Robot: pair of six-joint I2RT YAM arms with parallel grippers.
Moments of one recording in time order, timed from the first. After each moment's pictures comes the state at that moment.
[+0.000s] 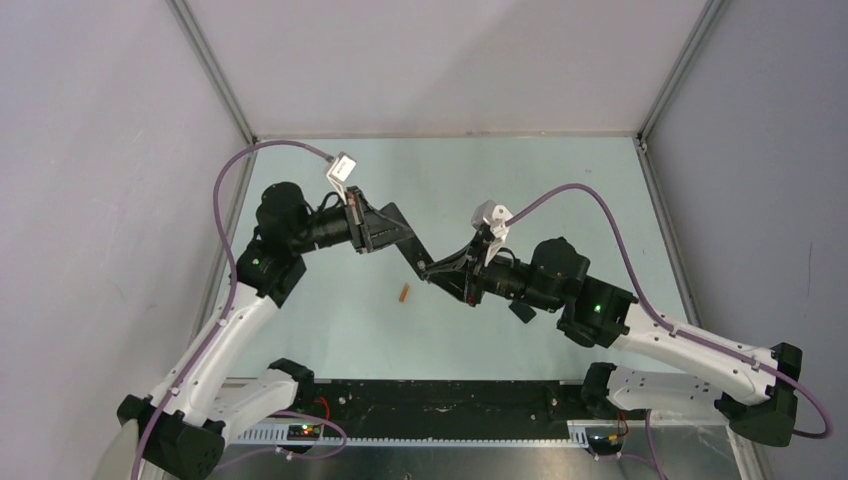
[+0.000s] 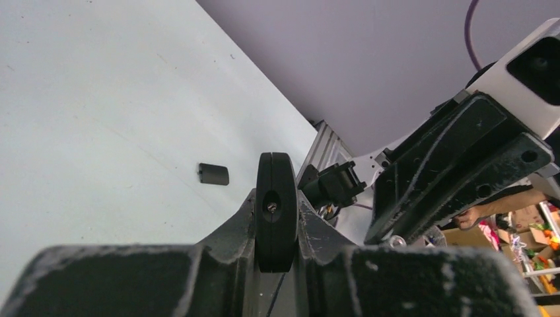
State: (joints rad) left arm -0.39 0.96 0.96 -0.12 0.80 -0.61; right arm 1.10 0.95 0.95 0.02 -0.14 0.26
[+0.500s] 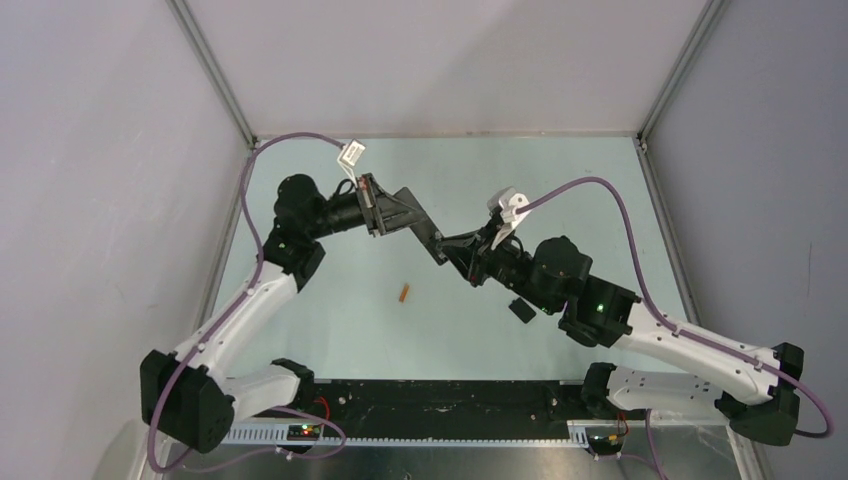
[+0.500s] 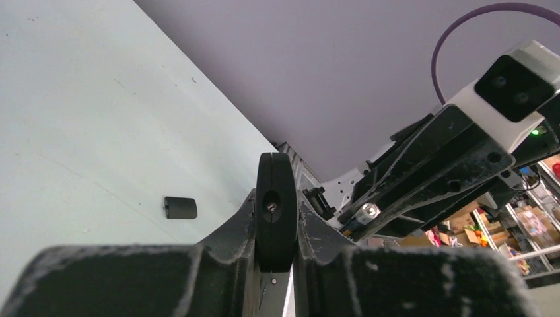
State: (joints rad) left arm -0.39 1.09 0.91 0.25 0.85 -0.84; right arm 1.11 0.95 0.96 0.02 0.19 0.23
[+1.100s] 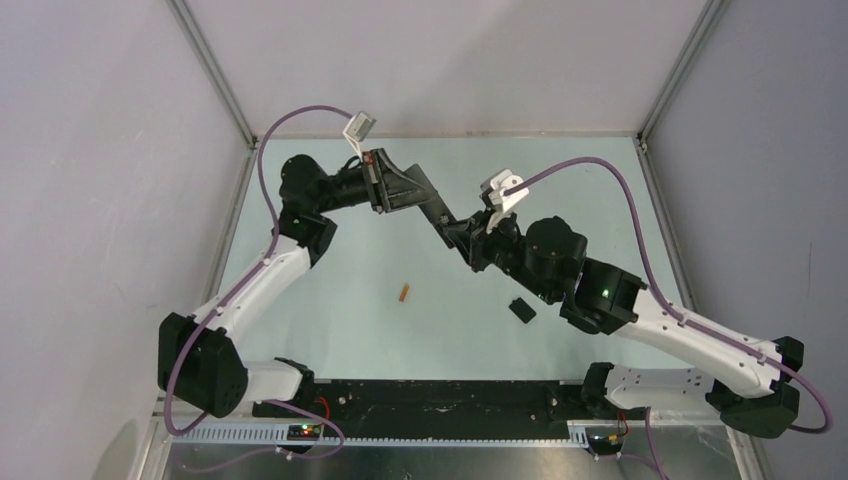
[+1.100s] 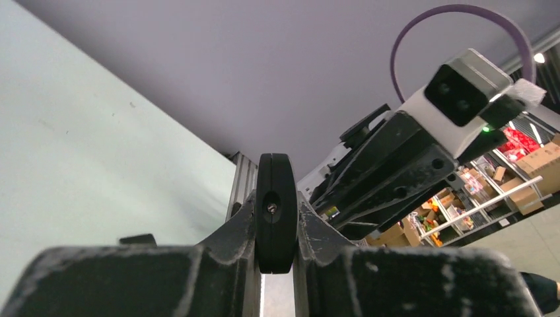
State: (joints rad) left arm -0.39 1.30 1.02 0.56 1.00 -1.06; right arm 1.11 1.03 1.16 -0.21 0.32 0.17
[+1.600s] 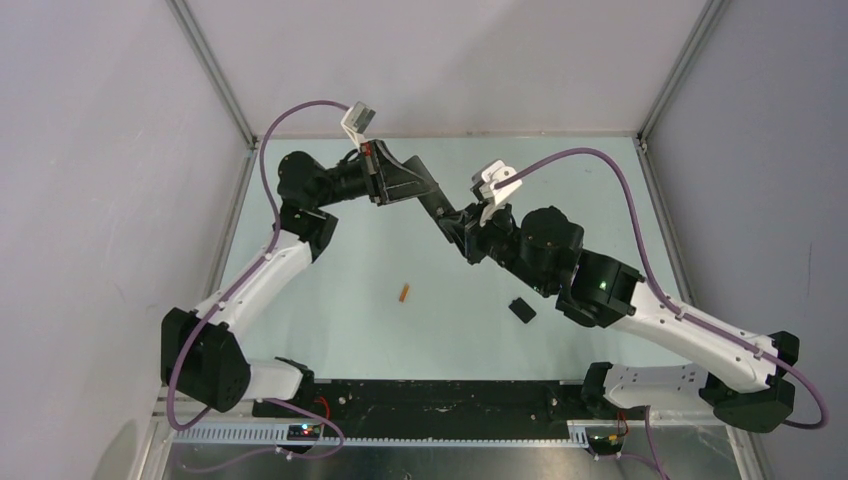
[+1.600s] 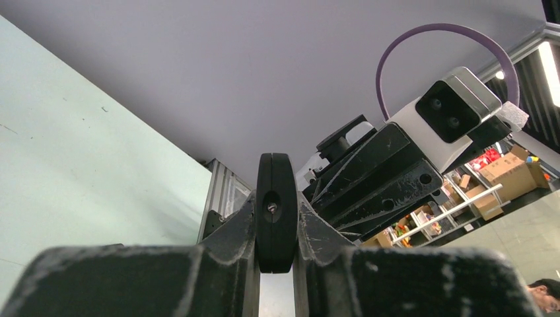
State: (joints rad) left arm -0.39 1.33 1.08 0.66 1.01 -1.22; right arm 1.10 1.09 1.26 -0.24 0.32 0.10
